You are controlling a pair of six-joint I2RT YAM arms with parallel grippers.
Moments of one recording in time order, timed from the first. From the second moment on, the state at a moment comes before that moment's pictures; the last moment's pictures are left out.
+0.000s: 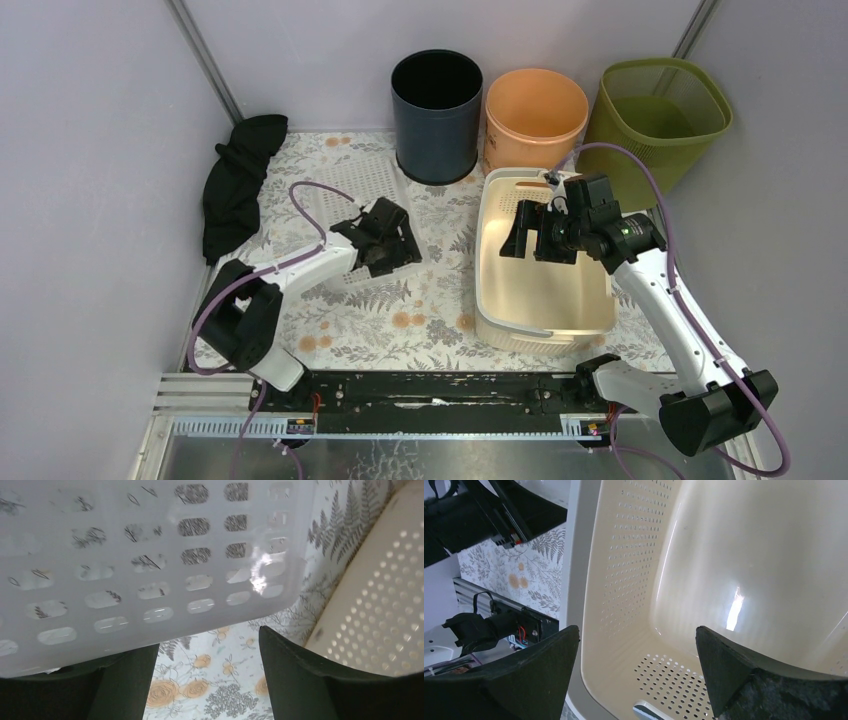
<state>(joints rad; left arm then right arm) -0.61 1.55 0.97 -0.44 -0.06 -0.91 0.35 1.11 1.16 -0.94 -0.28 0.44</state>
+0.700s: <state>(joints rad) -0.18 1.78 1.19 -0.42 0.00 -0.75 0.35 1.08 1.16 -0.96 -0.27 0.42</state>
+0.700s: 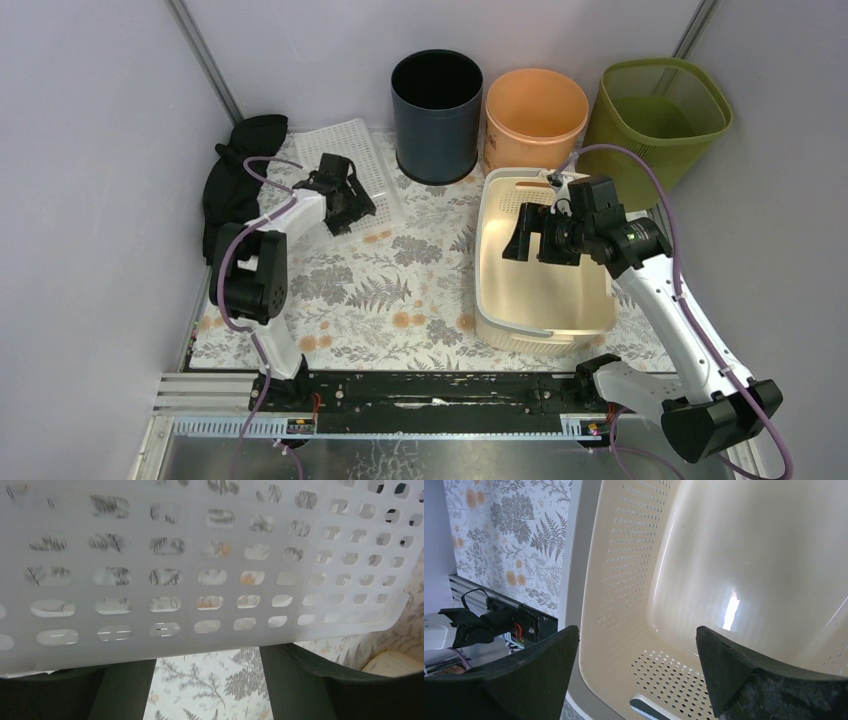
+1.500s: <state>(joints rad) 0.07 1.94 1.34 -0.52 -0.07 -0.77 0.35 1.09 1.13 -0.96 -0.27 0.40</state>
